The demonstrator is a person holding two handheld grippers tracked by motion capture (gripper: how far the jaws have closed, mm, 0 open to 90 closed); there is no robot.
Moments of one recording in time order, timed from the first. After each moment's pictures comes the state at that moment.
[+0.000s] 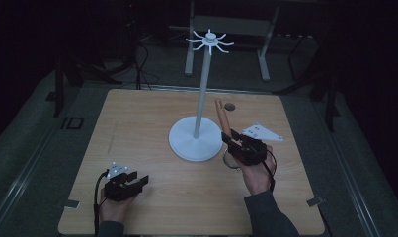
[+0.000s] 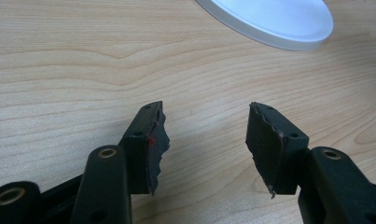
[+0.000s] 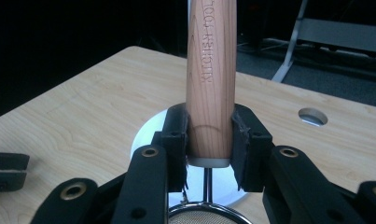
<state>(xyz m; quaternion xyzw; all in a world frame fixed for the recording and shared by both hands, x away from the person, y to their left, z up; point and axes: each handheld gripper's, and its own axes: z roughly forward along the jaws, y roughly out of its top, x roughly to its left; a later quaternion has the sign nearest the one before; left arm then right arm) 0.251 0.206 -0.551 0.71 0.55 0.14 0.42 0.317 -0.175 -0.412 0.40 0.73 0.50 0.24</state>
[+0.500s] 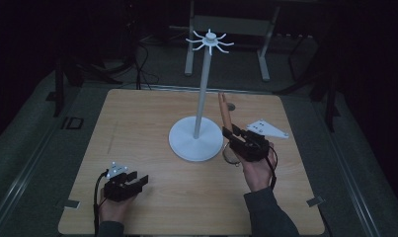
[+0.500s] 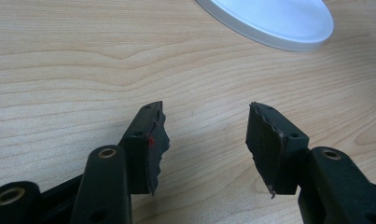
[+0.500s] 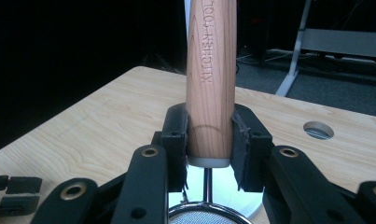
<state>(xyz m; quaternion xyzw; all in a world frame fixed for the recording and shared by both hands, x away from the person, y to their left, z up) 0.251 0.206 -0.551 0.70 0.56 0.14 0.42 0.321 -0.178 -0.401 0.41 0.71 0.53 0.23</state>
